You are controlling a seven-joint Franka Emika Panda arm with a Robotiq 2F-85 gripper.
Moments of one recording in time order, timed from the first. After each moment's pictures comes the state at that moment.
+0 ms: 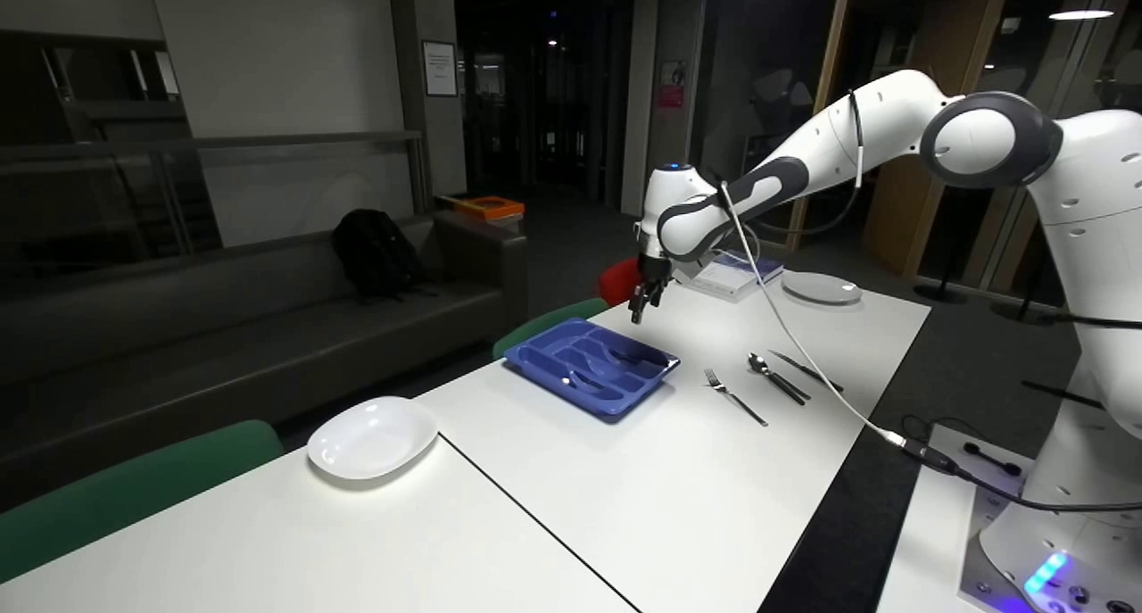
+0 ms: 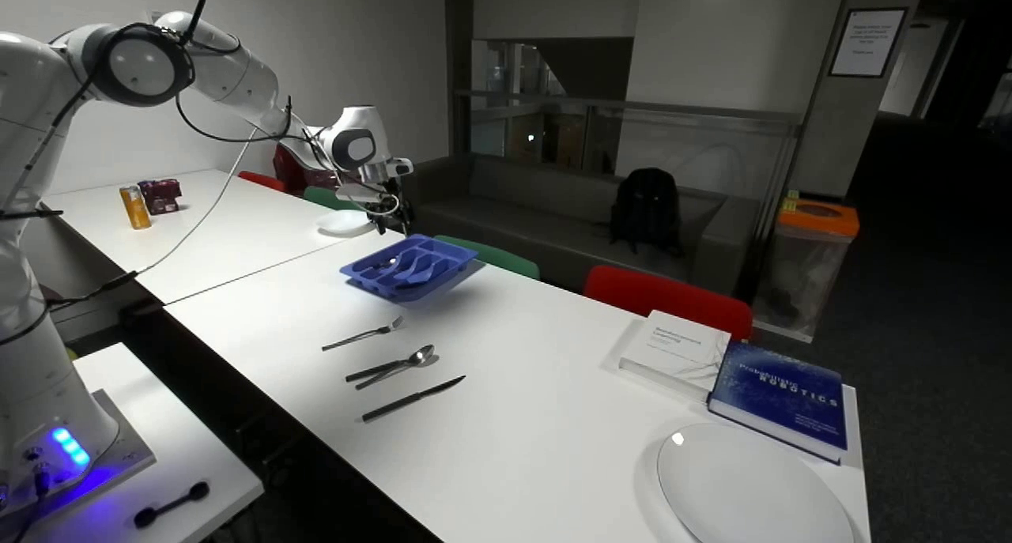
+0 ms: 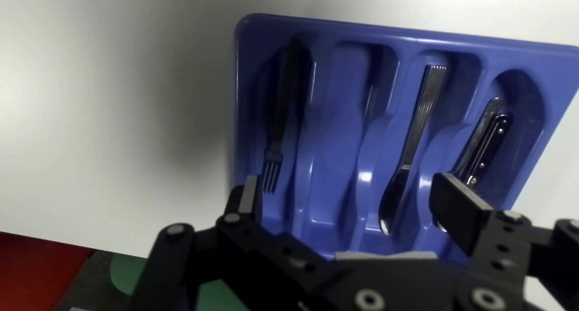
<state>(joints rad) -0.01 0.53 0.01 -1.69 -0.13 2.39 -0.06</state>
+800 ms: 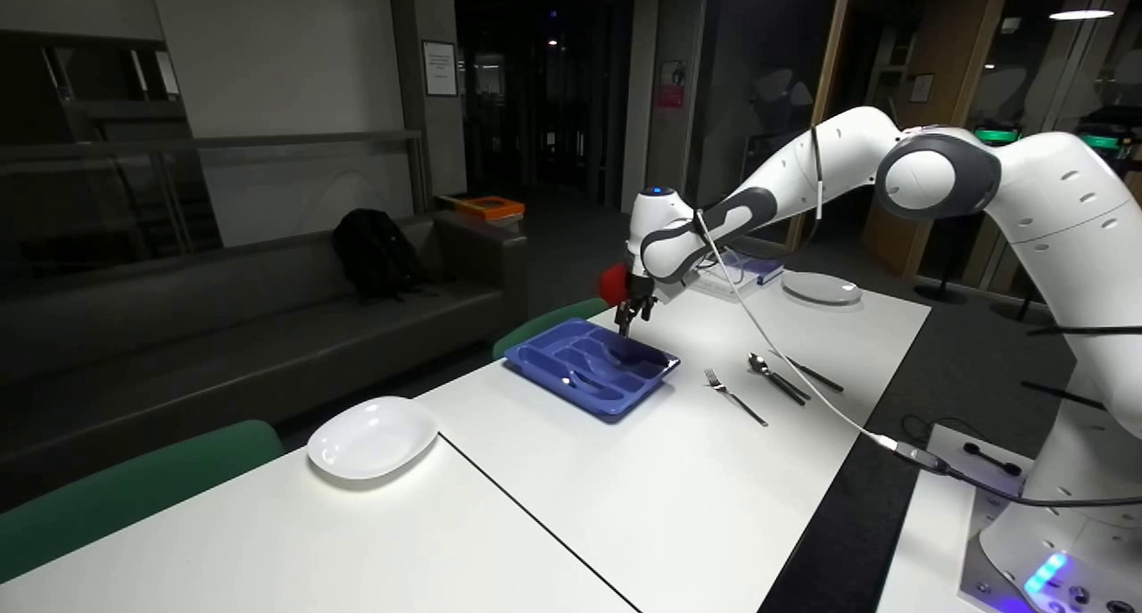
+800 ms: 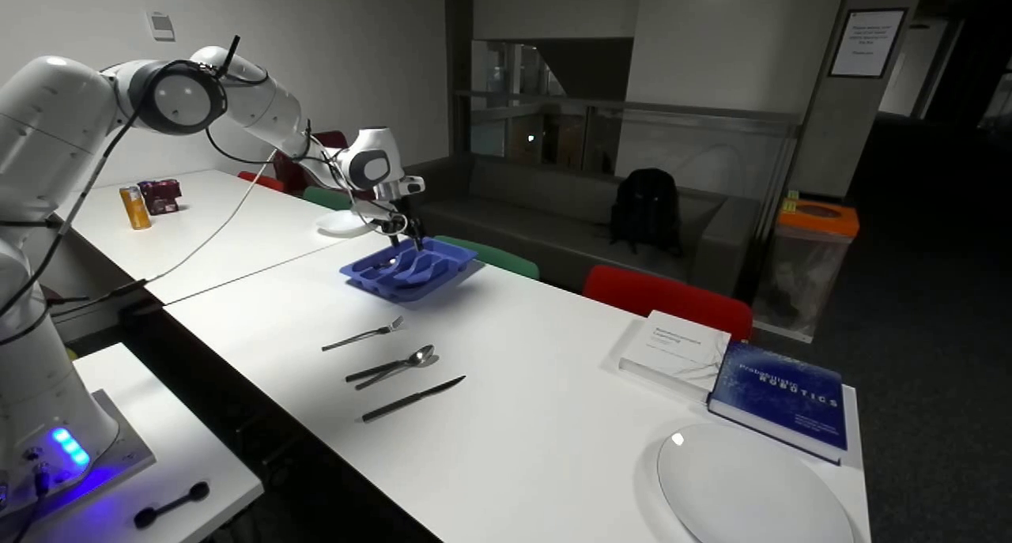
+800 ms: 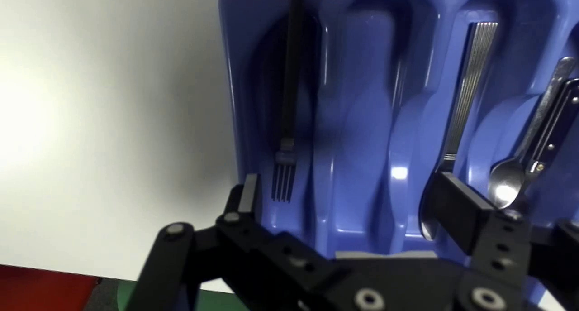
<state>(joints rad) 0.01 0.70 -0.03 -1.53 -0.13 2.40 0.03</state>
